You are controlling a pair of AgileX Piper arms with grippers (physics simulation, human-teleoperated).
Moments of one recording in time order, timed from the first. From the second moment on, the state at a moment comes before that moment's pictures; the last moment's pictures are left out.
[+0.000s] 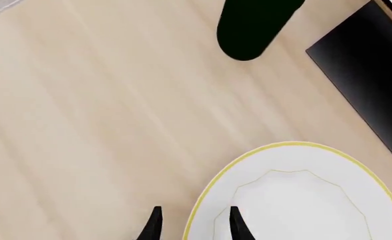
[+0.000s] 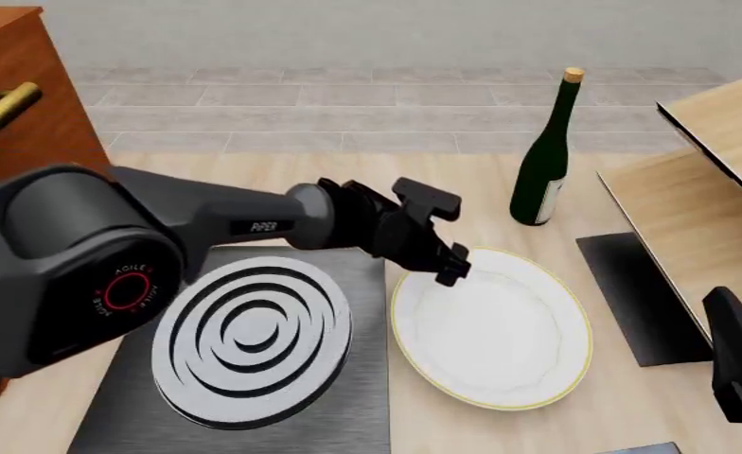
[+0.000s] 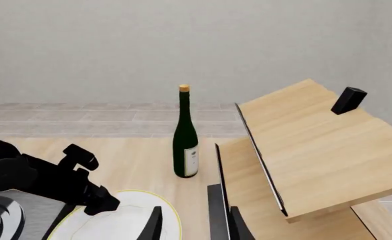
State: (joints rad) left arm -0.76 2.26 -1.59 0.29 -0.13; right arm 0.00 0.01 0.00 0.00 0.00
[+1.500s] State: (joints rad) left arm -0.75 2.05 -1.35 0.12 -0.11; right arm 0.00 0.01 0.00 0.00 0.00
